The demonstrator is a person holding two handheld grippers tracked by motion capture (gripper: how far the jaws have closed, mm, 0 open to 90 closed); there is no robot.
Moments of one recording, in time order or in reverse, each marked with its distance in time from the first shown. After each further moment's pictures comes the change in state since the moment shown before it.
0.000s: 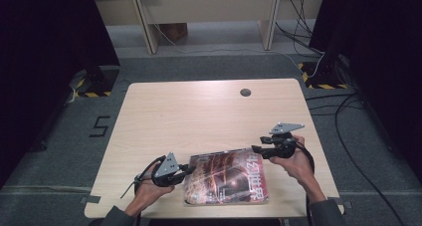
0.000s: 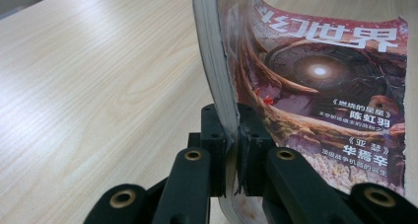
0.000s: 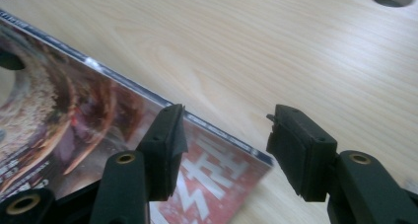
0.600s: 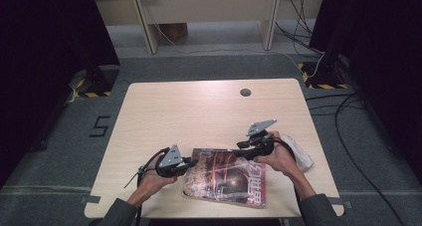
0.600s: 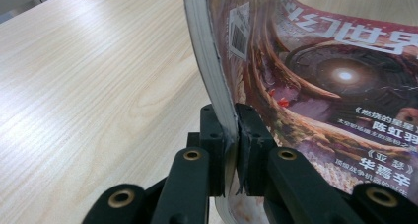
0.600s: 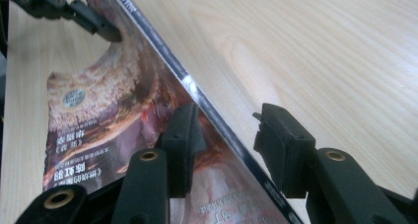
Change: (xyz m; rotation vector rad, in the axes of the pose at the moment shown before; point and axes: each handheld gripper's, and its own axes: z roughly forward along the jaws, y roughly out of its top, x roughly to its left) left arm 0.021 0.007 0.017 0.005 -0.017 0.029; right arm 0.020 0.024 0.049 0.092 0.248 -0.174
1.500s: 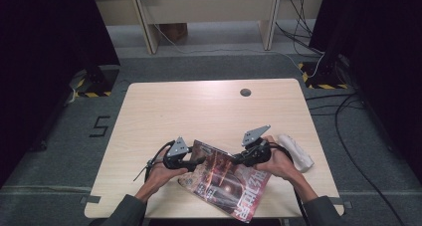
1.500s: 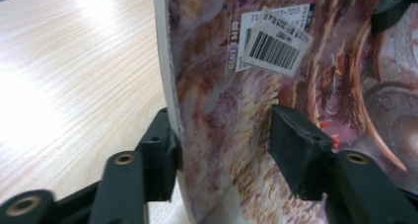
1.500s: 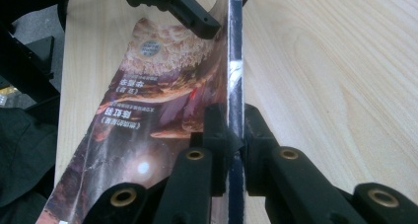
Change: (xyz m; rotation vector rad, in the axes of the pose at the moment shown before) left arm 0.015 0.004 0.031 -0.011 0.026 -0.113; right arm 0.023 0.000 0.003 0.060 0.127 -0.118
